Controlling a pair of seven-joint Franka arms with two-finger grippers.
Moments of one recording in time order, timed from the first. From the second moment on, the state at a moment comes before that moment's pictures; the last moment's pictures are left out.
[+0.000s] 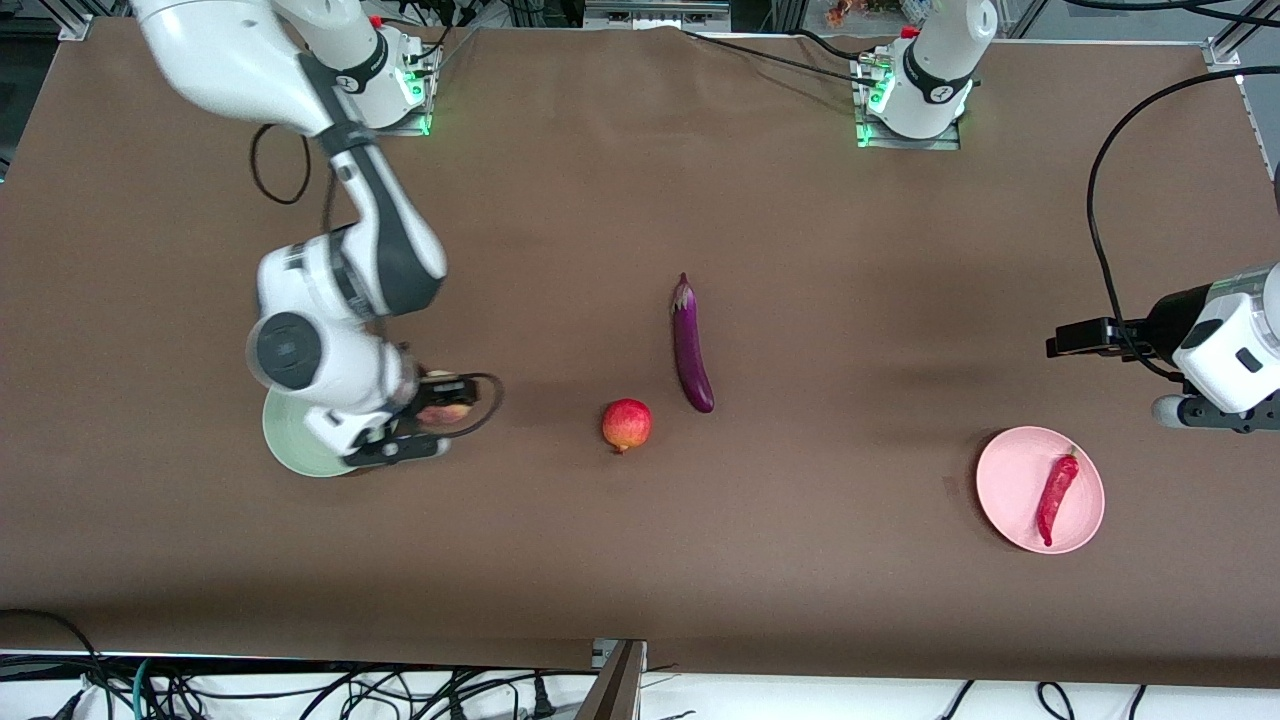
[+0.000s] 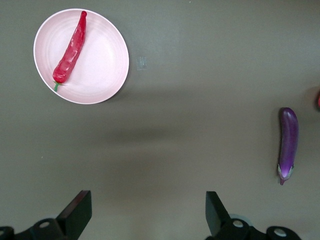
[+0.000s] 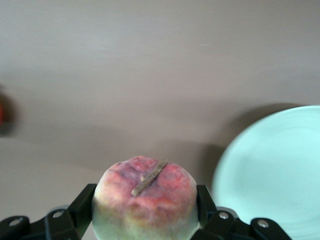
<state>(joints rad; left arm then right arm) 0.12 0.41 -0.11 -1.24 -0.09 1.46 0.00 0.23 0.62 0.03 -1.47 0.09 2.00 0.05</state>
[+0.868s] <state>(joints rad) 0.05 0.43 -0.31 -1.26 -0.13 1.46 -0.27 0.01 0.69 0.00 -1.49 -0.04 2.00 -0.20</state>
